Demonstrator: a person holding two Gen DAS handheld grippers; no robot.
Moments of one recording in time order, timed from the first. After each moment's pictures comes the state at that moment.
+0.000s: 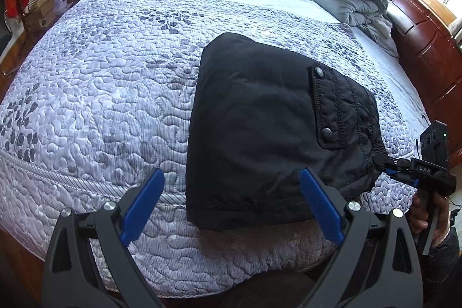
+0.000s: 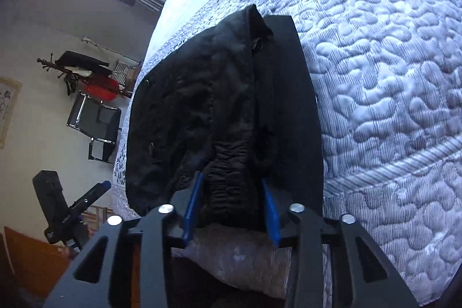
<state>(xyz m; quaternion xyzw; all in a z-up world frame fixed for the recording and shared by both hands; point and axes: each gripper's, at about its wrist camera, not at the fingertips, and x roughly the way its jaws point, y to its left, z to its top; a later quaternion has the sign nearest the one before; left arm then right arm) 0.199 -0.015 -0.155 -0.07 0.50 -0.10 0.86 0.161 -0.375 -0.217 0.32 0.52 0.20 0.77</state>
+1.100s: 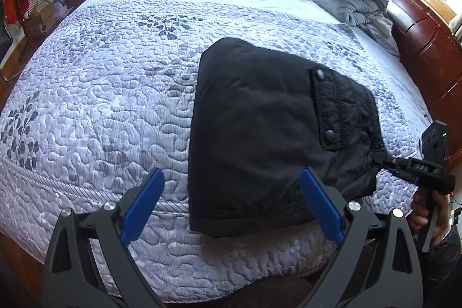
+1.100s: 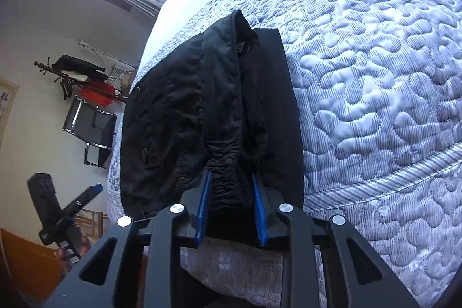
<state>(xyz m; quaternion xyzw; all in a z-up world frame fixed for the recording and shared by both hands) 0.208 -0.018 -0.156 -0.06 0.50 -0.10 0.86 0.163 -0.393 -0.228 0.33 0.51 0.19 0.77</state>
